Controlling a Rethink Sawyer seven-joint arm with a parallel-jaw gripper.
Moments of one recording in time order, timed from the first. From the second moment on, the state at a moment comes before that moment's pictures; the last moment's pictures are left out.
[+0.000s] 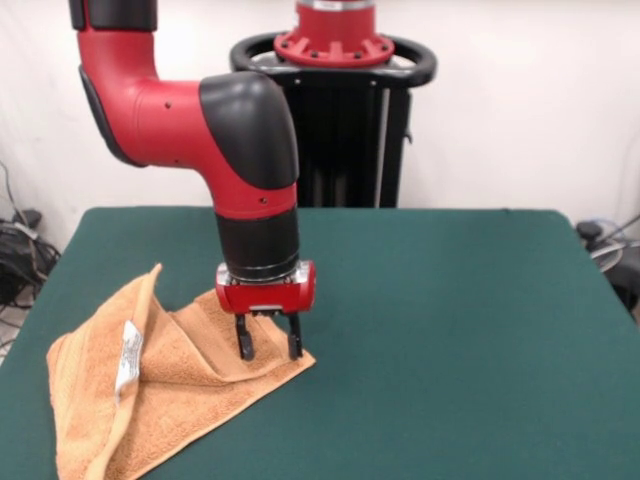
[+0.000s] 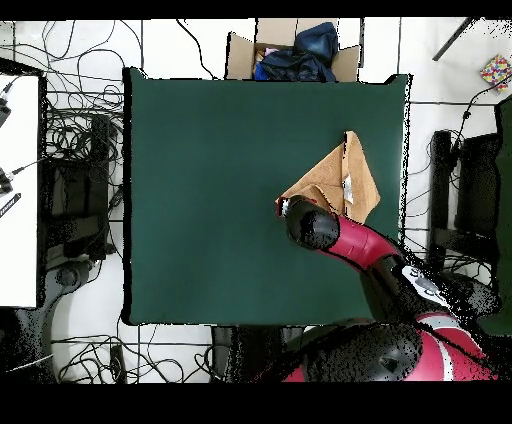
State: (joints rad) arm -0.61 -0.41 0.20 1.74 -0.13 0.17 1.39
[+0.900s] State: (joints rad) arm -0.62 -0.41 0.20 1.74 -0.13 0.13 1.39
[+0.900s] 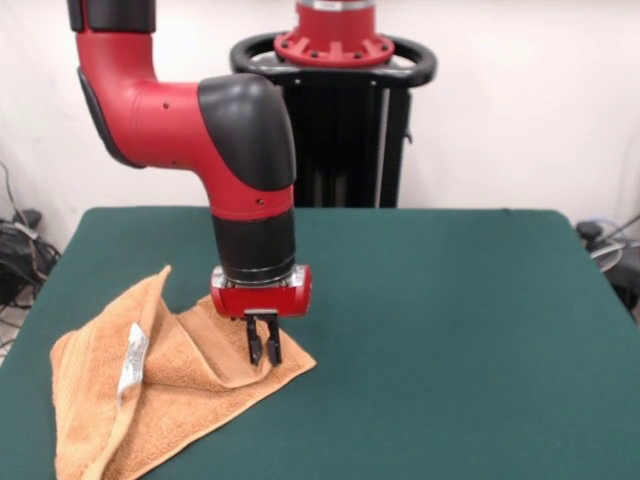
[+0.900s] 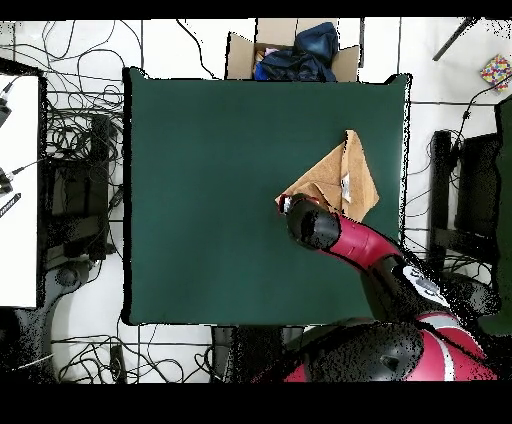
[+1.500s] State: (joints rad) arm -0.62 -0.49 0.21 1.75 -0.14 0.21 1.39
